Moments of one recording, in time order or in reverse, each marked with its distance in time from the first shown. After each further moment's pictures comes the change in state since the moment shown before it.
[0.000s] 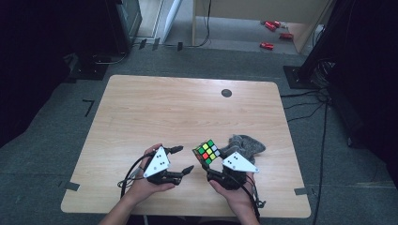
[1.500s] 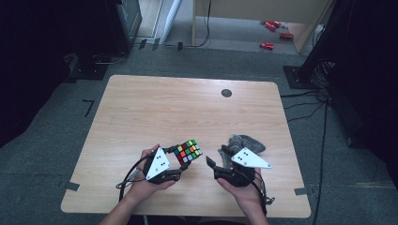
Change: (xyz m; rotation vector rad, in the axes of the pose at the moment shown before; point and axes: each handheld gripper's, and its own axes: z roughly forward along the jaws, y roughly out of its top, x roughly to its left) left arm 0.009 -0.006 -0.005 0.003 0.101 -0.029; right arm -0.024 0.016 -0.019 -0.036 0.009 0.000
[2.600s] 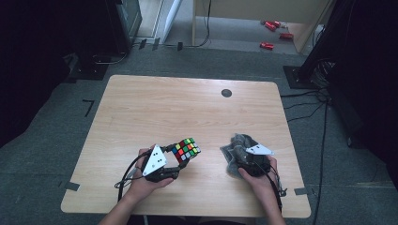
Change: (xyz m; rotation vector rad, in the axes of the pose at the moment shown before) left arm 0.005 0.000 -0.001 0.001 -0.012 -0.048; right arm -0.092 -0.069 0.028 0.381 -0.291 0.040
